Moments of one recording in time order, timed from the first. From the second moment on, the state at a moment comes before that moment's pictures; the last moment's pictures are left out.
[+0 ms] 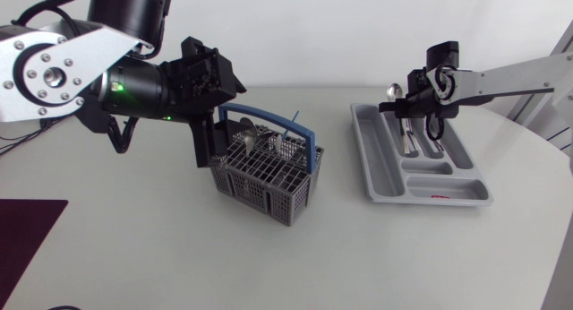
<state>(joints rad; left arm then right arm) -0.50 1.41 1.17 -0.39 0.19 1.04 -0.05 2.20 1.60 -0.16 -0.04 -0.04</state>
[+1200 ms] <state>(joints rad) -0.53 1.53 1.22 -0.49 0.09 1.32 0.01 1.52 0.89 -0.03 -0.21 -0.16</state>
